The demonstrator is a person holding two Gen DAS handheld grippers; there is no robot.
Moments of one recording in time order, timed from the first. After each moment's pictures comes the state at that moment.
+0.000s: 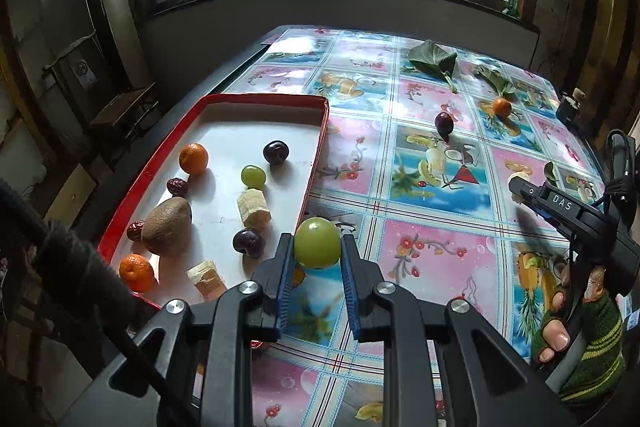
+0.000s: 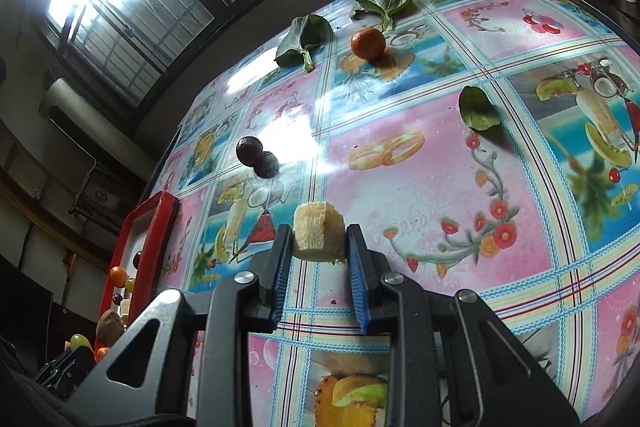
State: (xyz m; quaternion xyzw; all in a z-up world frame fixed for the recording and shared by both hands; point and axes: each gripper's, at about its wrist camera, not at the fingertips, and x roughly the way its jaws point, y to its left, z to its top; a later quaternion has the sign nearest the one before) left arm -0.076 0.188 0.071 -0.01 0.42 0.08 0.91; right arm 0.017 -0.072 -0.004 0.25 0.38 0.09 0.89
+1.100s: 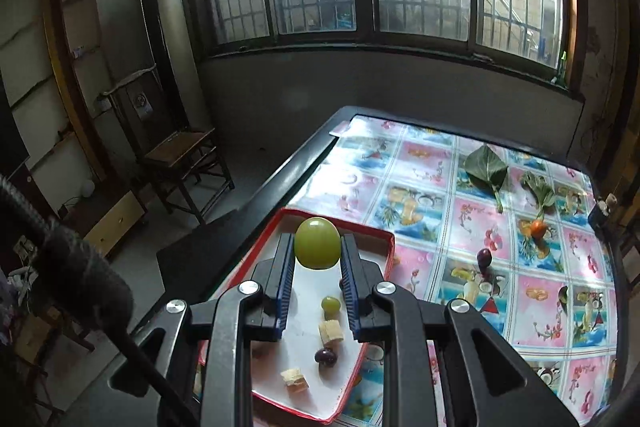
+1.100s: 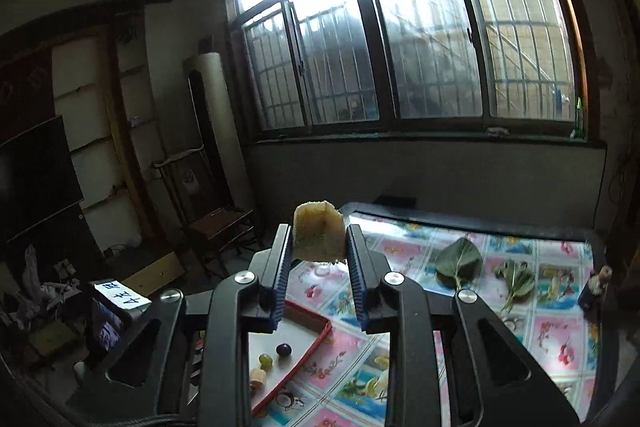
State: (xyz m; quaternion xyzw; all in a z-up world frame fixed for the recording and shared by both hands) left arm -0.042 0.230 0.213 -0.01 0.32 0.18 0.93; right arm -0.039 0.033 0.339 0.00 0.12 0.27 0.96
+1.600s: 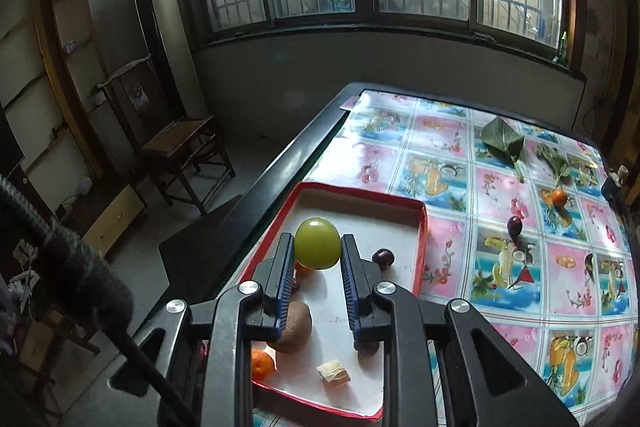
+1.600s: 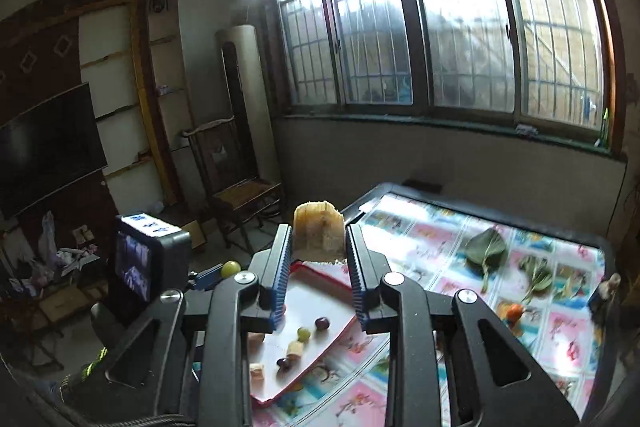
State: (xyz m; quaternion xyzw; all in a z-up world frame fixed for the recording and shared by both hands) left arm -0.039 0.271 0.145 -0.01 0.37 0.16 0.91; right arm -0.060 0.087 0.250 0.00 0.23 0.32 0.92
